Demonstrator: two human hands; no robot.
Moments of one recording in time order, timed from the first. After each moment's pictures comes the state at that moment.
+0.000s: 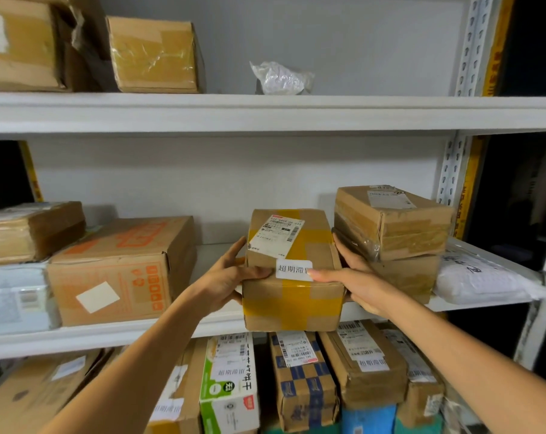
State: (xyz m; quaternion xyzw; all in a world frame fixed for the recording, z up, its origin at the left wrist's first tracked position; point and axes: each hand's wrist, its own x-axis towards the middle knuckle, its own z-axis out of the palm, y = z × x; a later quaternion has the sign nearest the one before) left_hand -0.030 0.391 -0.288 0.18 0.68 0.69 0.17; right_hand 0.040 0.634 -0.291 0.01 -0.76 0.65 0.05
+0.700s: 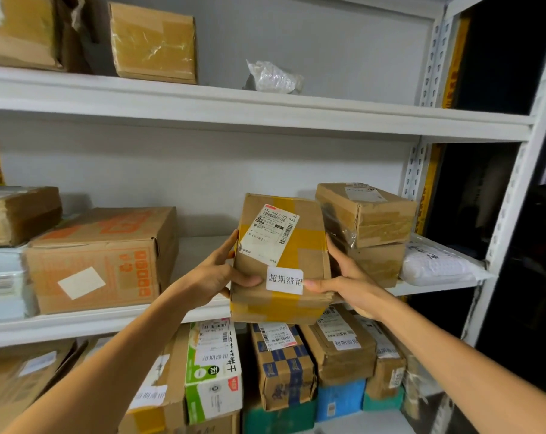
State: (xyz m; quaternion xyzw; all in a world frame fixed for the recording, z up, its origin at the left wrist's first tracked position) left_hand -0.011 0.380 -0.293 0.26 0.70 0.64 0.20; right_hand 0.082 0.629 -0.306 0.03 -0.78 0.61 0.08
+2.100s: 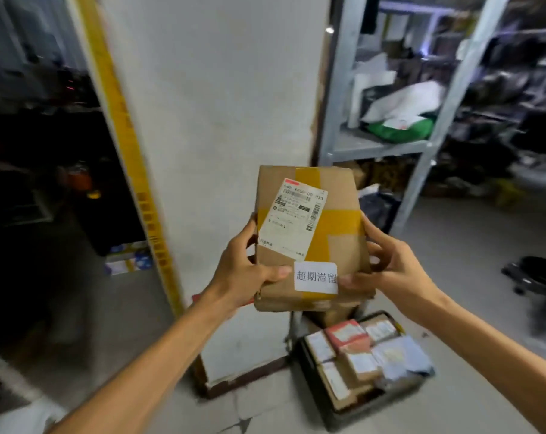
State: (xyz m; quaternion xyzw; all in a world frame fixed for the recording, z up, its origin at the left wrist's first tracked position) left_hand 0.515 0.719 -0.407 0.68 0.31 0.35 0.57; right_hand 0.736 0.600 -0.406 -0.56 -0.53 0.33 0.54
